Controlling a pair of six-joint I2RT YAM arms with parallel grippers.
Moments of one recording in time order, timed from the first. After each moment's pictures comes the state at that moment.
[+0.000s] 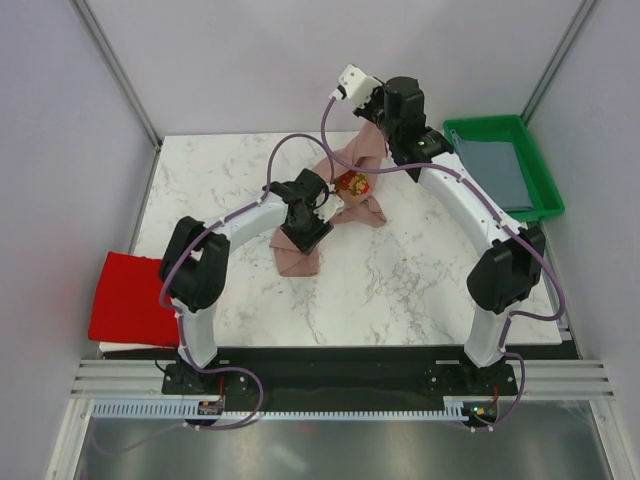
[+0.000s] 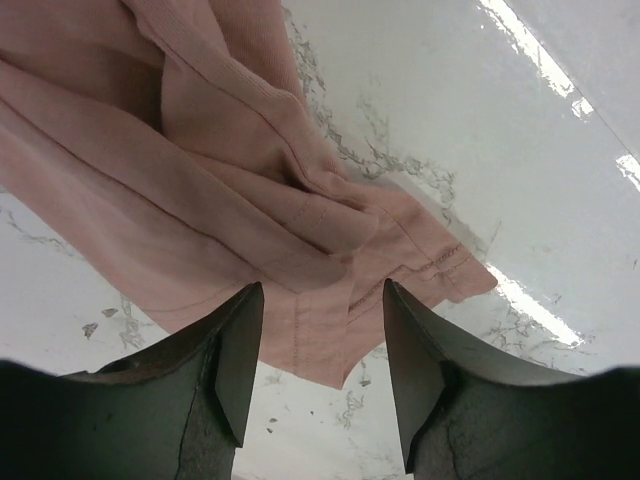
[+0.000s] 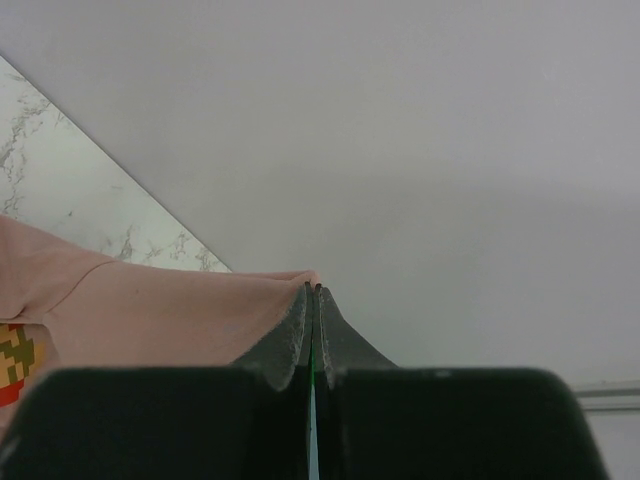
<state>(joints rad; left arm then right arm) -0.59 1.91 1.45 -0.76 0.05 0.28 0.46 1.86 1.89 -0.16 0.23 -0.83</state>
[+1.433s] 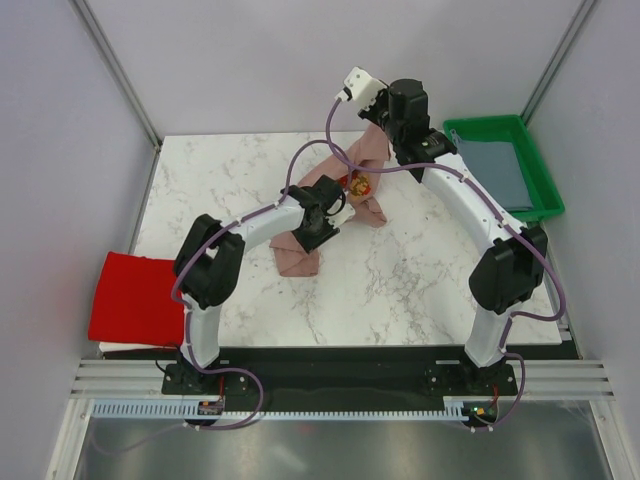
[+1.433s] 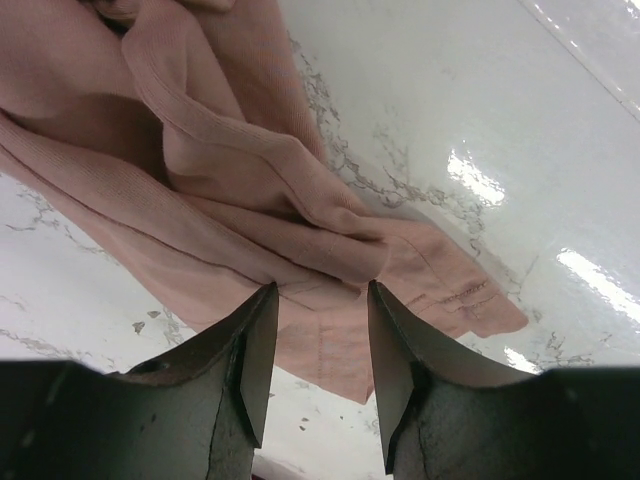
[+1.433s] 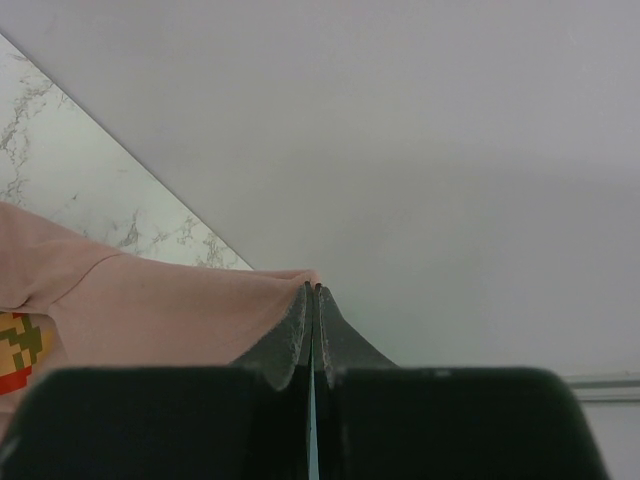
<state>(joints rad) -0.67 1.99 1.51 -0.78 -0.12 0.31 0.44 1.85 1.85 -0.16 0.21 -0.81</state>
